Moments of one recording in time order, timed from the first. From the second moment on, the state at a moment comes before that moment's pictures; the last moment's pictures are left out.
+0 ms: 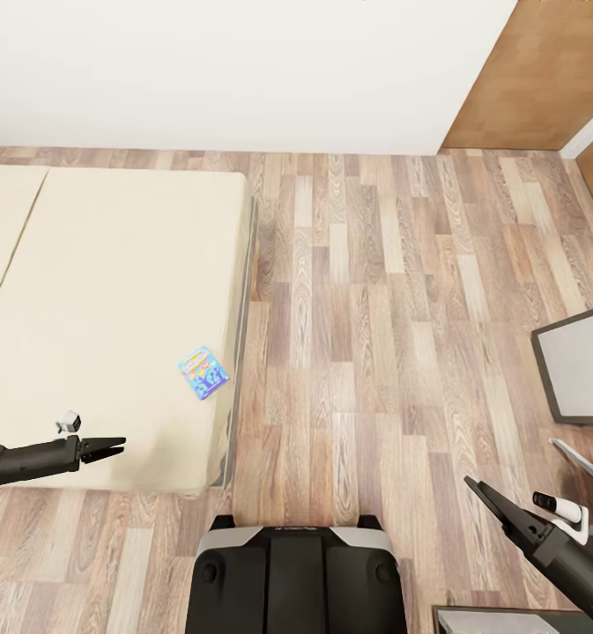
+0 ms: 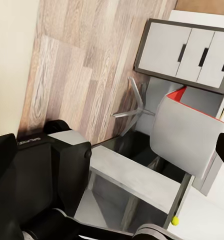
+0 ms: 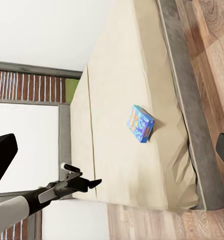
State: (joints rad) left arm -0.92 0.60 0.00 -0.24 0.13 0.54 -1.57; right arm 0.04 -0.15 -0.50 -1.60 -0.80 0.71 1.12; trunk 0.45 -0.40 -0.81
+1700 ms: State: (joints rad) left arm -0.92 0.59 0.00 -0.24 0.13 0.53 -1.57; right arm 0.04 -0.15 -0.51 -1.60 -0.79 0.70 1.12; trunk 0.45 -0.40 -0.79
